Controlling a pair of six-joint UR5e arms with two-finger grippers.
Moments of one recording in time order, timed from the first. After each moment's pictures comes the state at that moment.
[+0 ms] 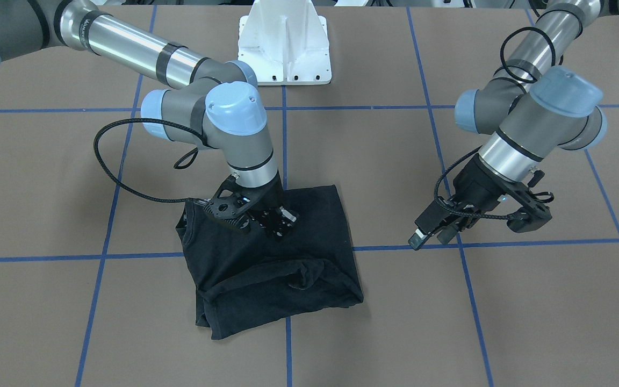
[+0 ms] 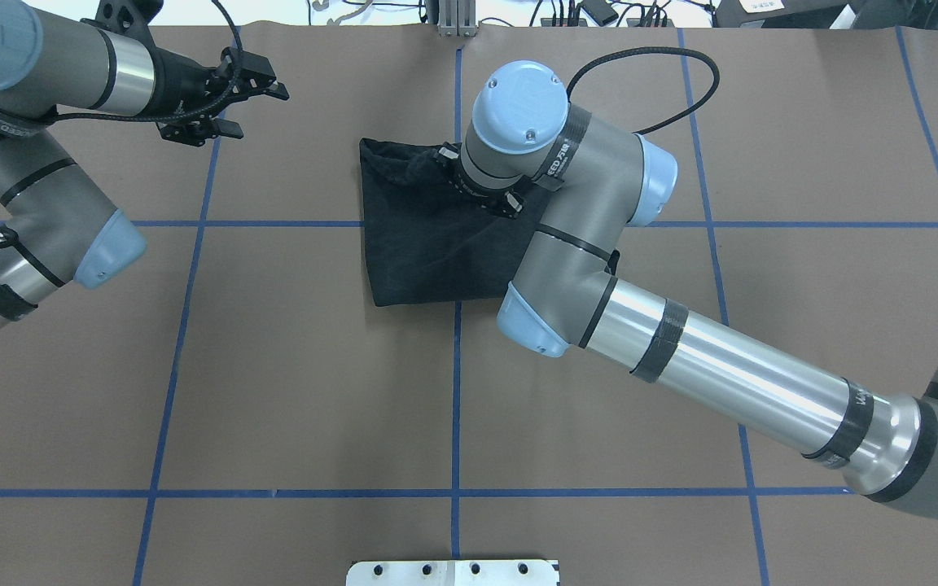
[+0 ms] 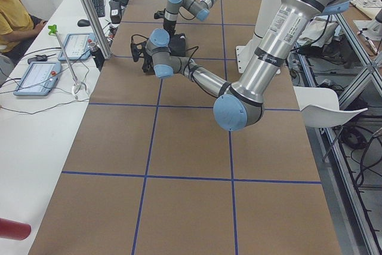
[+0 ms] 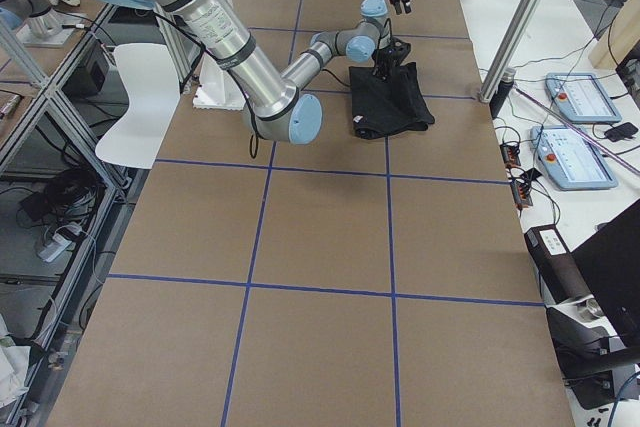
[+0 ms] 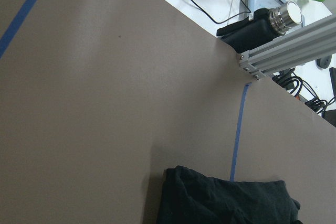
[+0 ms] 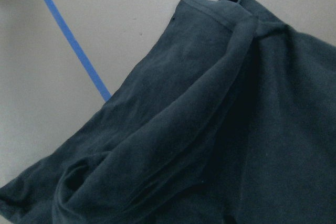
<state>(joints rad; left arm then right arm) -0.94 -2.08 -1.48 -2.44 -2.04 -1.58 0.63 -0.69 1.32 -1.29 1.79 1.77</state>
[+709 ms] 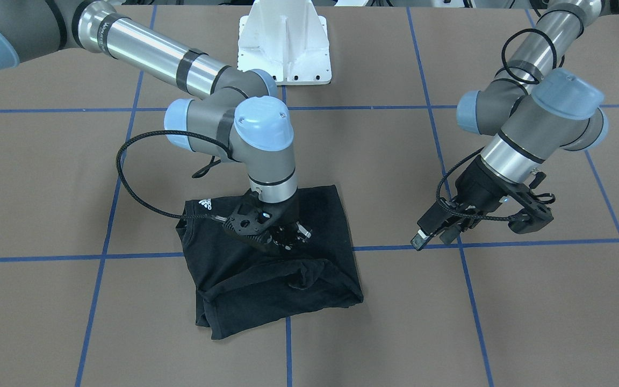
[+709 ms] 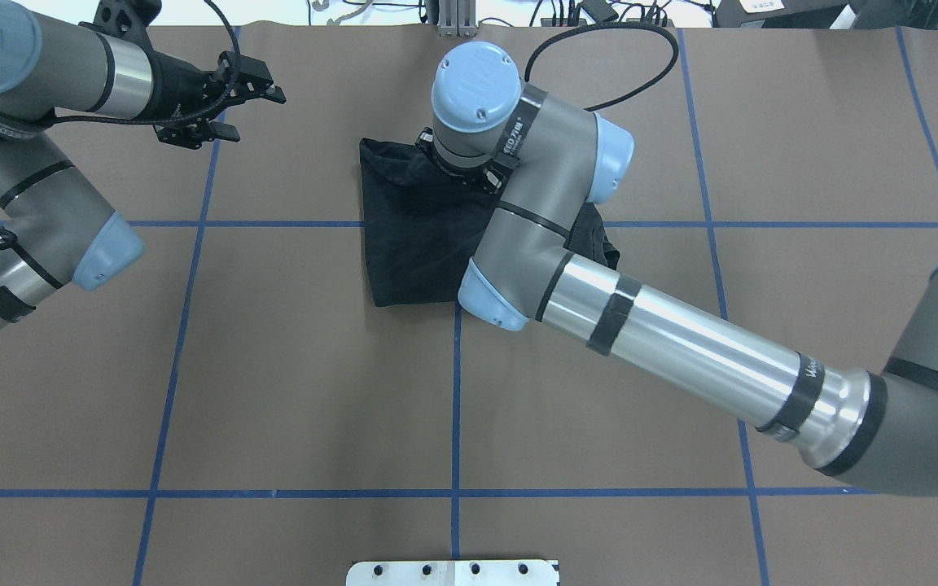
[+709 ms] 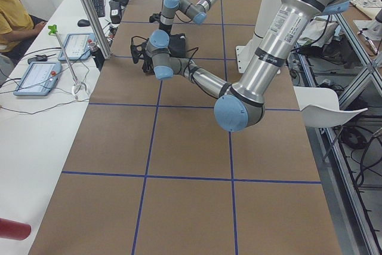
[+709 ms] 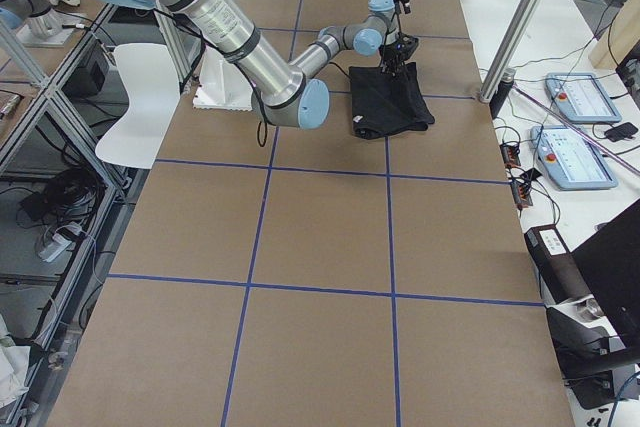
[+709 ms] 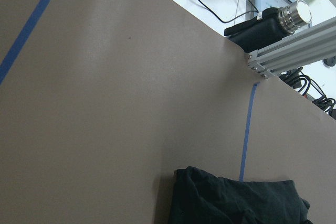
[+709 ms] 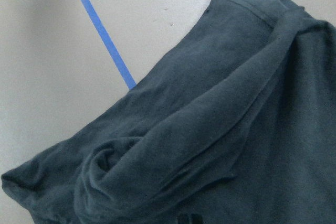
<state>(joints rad) -0.94 -2.07 -1.48 -2.44 -2.04 -1.57 0.65 -0.56 1.13 -1.29 1.75 1.70</state>
